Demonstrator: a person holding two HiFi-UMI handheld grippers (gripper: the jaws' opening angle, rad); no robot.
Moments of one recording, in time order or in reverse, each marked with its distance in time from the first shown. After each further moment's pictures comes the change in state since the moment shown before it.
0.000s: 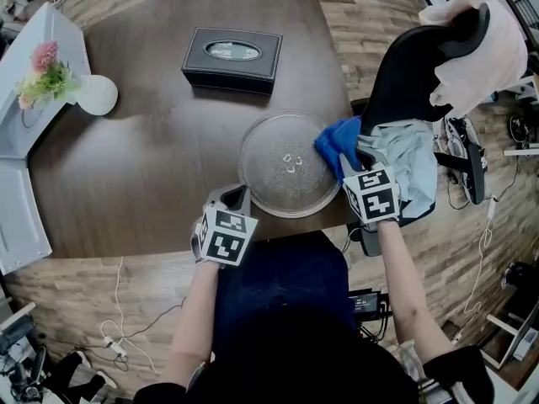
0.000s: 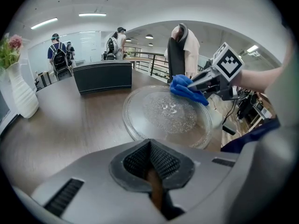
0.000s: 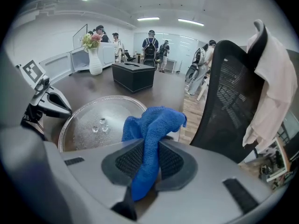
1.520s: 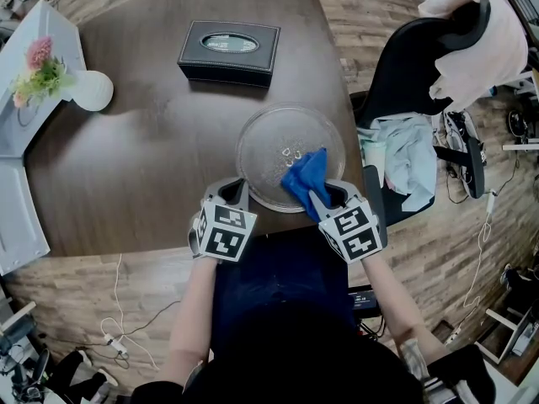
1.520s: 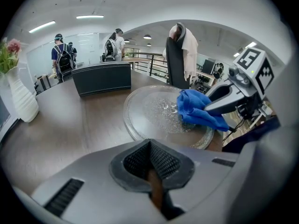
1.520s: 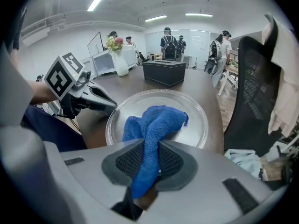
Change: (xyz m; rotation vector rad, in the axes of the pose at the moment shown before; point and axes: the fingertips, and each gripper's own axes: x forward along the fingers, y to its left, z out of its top) left arm 0.000 0.000 -0.001 0.021 0.007 0.011; right arm -0.029 0.115 -0.031 -0.016 -0.003 0.246
